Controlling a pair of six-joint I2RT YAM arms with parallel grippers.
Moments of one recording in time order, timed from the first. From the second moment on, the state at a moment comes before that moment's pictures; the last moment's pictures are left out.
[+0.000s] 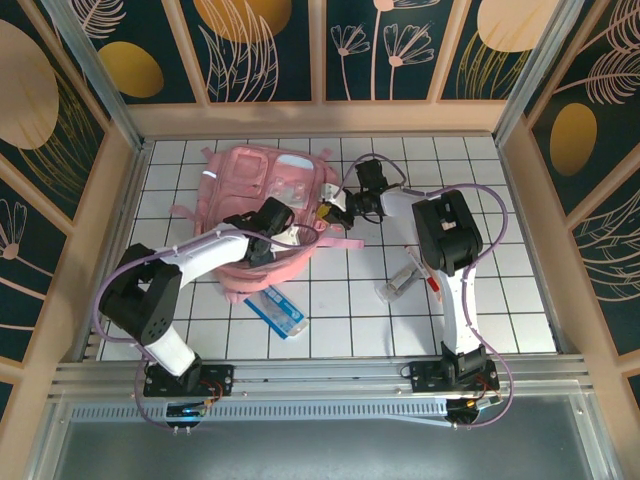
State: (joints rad) left arm -0.60 1.66 1.03 -0.58 -0.38 0.75; right arm 0.41 2.22 1.46 -0.14 -0.85 -0.92
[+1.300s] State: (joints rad) left arm -0.57 1.71 1.42 -0.83 -0.06 -0.02; right arm 0.54 1.71 1.19 -0.35 -0.73 -0.49
